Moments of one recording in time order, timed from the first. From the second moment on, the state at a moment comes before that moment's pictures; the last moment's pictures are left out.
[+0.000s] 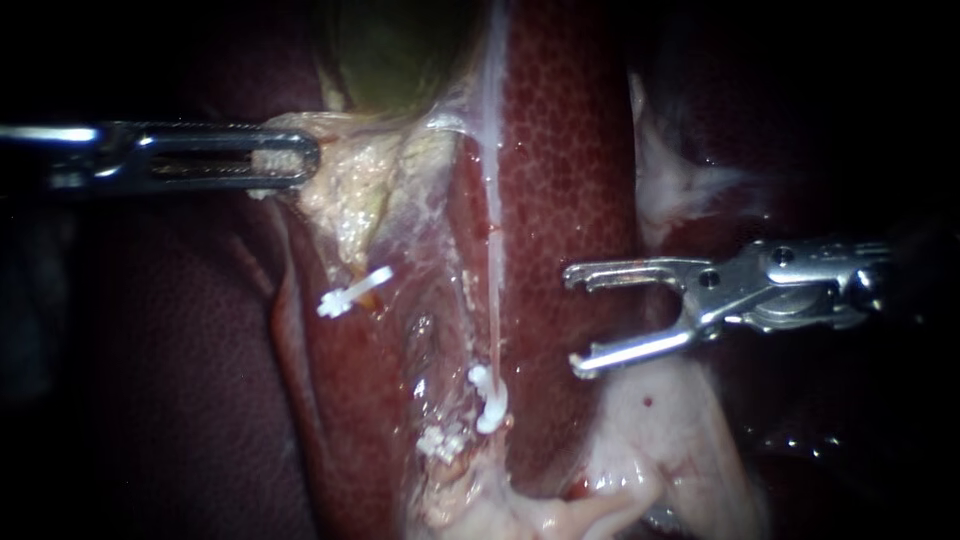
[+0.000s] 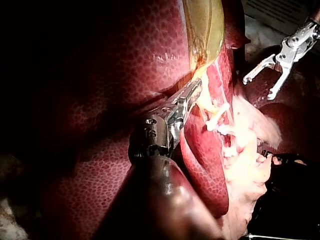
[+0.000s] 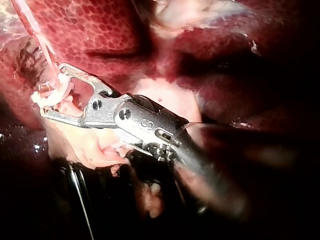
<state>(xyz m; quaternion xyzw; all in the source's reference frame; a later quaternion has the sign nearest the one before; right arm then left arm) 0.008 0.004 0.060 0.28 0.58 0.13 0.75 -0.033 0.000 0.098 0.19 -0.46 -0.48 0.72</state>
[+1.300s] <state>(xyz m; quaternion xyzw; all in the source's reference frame) 0.008 0.004 0.059 0.27 0.59 0.13 0.75 -0.039 -0.003 0.104 0.20 -0.45 -0.47 0.73</state>
